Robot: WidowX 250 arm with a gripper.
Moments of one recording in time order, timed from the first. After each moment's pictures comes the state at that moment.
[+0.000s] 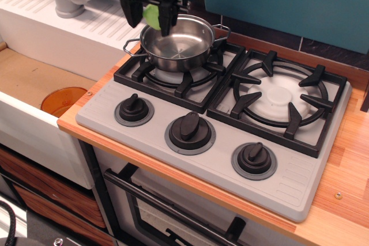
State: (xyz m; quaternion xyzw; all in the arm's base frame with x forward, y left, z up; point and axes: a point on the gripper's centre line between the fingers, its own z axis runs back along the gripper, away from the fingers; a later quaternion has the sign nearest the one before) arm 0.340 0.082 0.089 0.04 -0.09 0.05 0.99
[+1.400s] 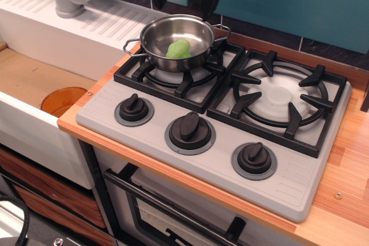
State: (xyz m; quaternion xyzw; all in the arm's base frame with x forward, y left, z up) arm 0.344 0.033 0.126 0.05 -0.06 0.09 0.99
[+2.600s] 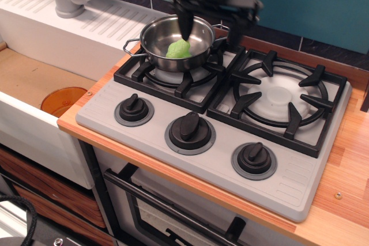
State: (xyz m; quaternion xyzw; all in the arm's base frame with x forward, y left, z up) arm 0.355 0.007 0.078 0.05 -0.10 0.12 0.99
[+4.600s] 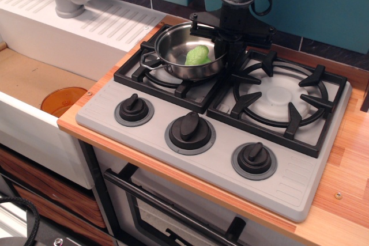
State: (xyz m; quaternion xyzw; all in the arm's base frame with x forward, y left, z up) arm 0.374 -0.015 0.046 0.04 -0.11 0.13 0.98
